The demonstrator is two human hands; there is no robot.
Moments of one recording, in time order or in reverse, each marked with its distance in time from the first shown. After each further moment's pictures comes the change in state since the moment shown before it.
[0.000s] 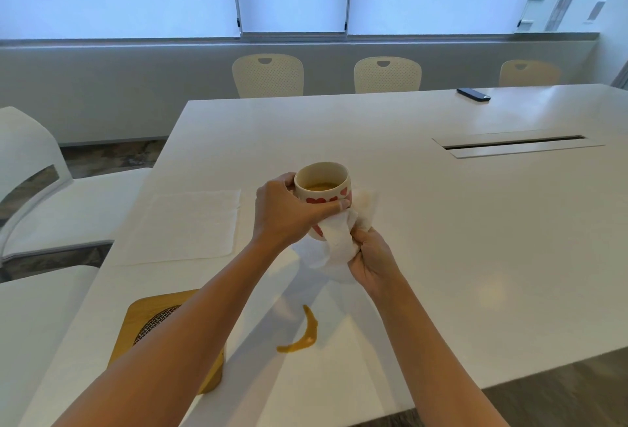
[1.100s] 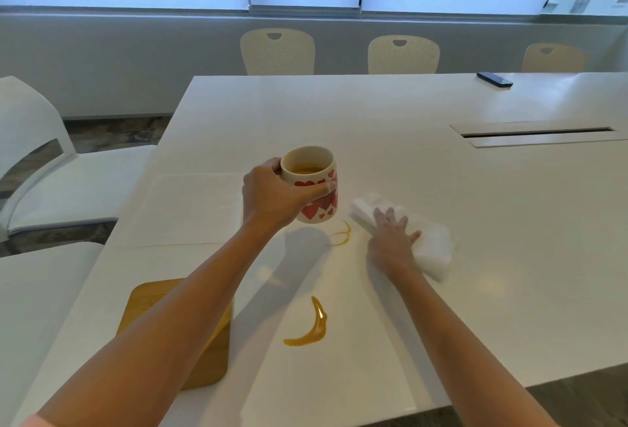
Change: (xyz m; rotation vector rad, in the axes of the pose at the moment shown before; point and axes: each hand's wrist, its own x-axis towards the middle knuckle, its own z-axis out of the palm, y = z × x) left_hand 0.014 -0.032 -0.011 0.029 0.060 -0.102; right_hand 0.046 -0.004 -0.050 -2.082 0.338 -0.096
